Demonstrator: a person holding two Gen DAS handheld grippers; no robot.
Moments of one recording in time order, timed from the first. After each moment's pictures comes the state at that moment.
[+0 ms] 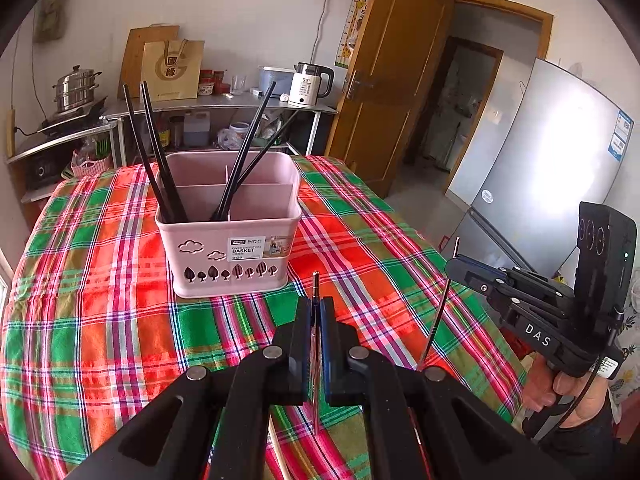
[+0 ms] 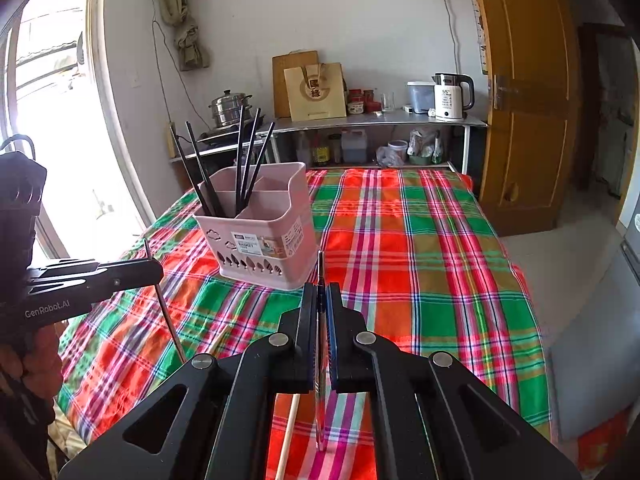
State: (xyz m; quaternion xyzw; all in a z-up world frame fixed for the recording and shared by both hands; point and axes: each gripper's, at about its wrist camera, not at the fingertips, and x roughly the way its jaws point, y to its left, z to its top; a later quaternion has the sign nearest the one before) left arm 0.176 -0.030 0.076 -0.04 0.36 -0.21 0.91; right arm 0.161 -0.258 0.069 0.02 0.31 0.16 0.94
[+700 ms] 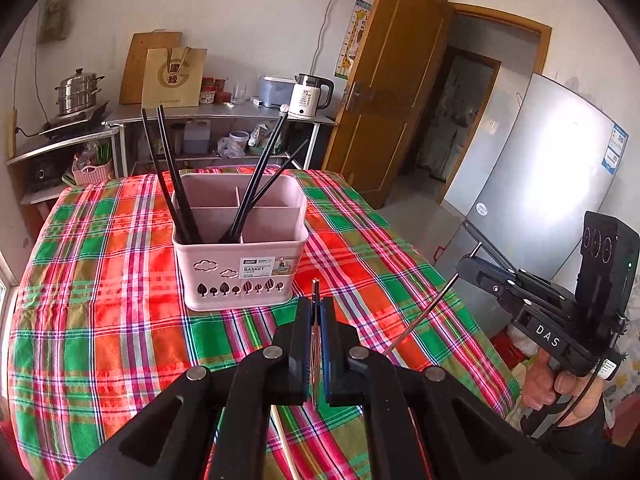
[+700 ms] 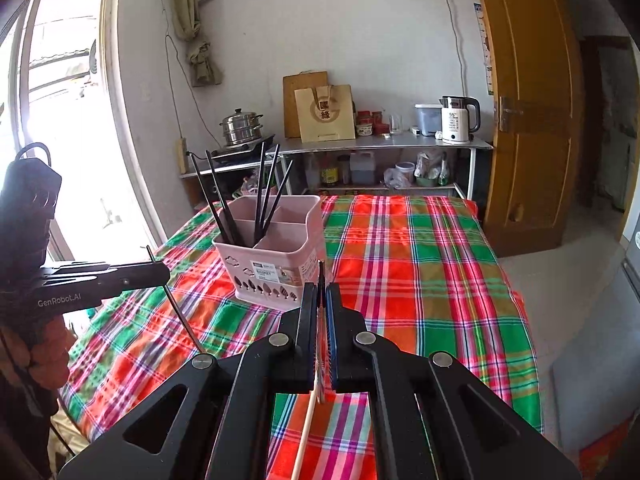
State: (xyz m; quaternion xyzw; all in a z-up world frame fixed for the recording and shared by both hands) left arm 0.176 -0.009 0.100 -0.05 0.35 -0.22 0.91; right arm 0.151 -0.252 0.097 0.02 0.28 0.18 0.94
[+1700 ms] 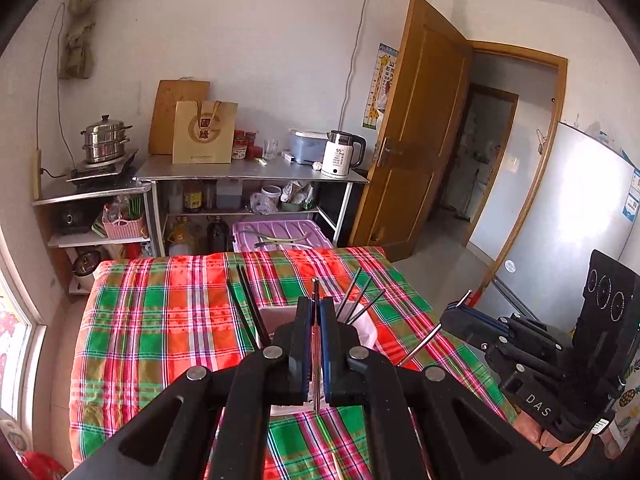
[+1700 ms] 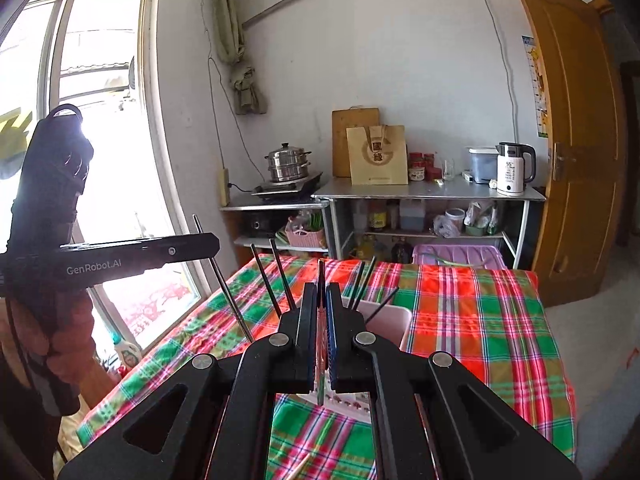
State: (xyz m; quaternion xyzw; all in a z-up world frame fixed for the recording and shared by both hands) left arm 0.255 0.053 0.203 -0.05 0.28 -0.17 0.94; right arm 0.227 -0.164 0.161 0.02 0.22 0.25 0.94
